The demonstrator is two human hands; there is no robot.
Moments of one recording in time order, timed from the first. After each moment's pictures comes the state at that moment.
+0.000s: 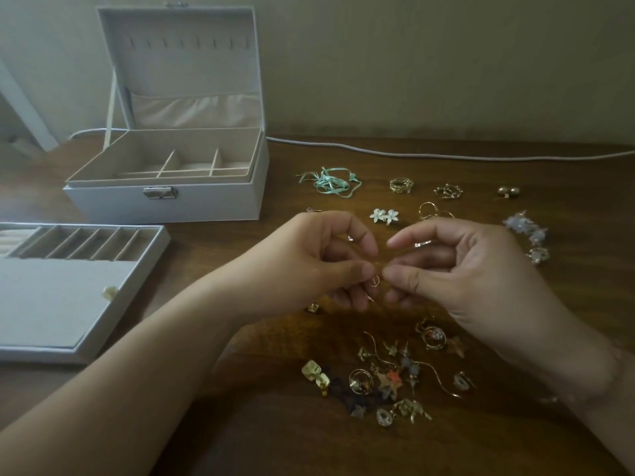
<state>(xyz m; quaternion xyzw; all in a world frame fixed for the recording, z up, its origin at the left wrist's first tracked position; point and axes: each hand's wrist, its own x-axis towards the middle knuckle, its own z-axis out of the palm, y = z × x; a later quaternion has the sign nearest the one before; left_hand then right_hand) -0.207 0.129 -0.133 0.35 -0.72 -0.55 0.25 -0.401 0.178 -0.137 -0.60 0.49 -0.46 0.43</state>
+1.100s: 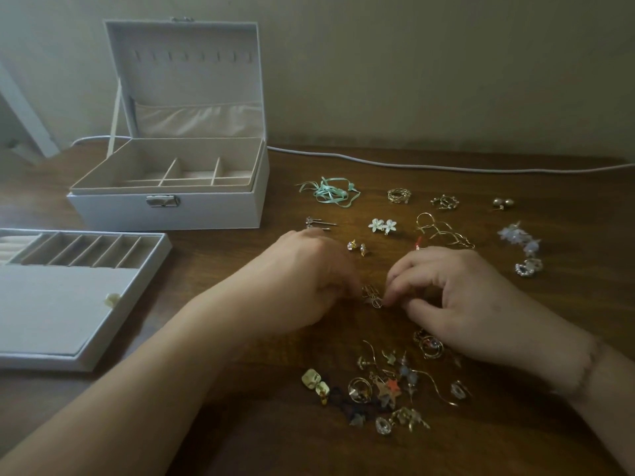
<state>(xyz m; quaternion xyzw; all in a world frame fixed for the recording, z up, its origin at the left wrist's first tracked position) -0.200 0.115 -0.147 0.36 -0.91 -0.12 0.16 -0.418 0.168 -0.139 -0.82 0.52 -0.18 0.15</state>
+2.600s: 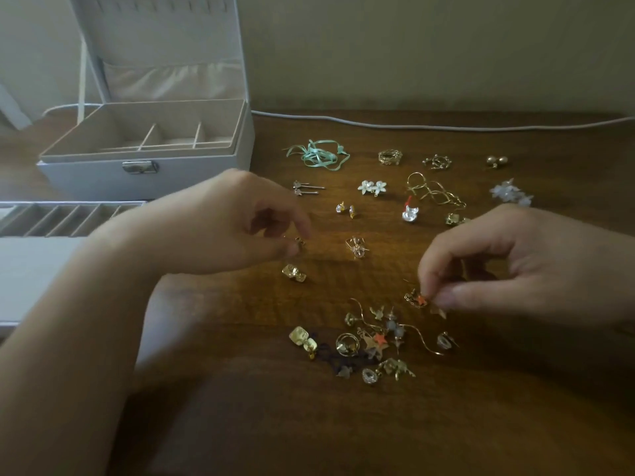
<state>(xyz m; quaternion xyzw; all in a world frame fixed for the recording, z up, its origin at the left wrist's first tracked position) -0.160 0.114 -0.120 0.34 -0.90 -0.20 0.15 -0.454 0.186 -0.109 -0.87 0.37 -0.12 0.31</state>
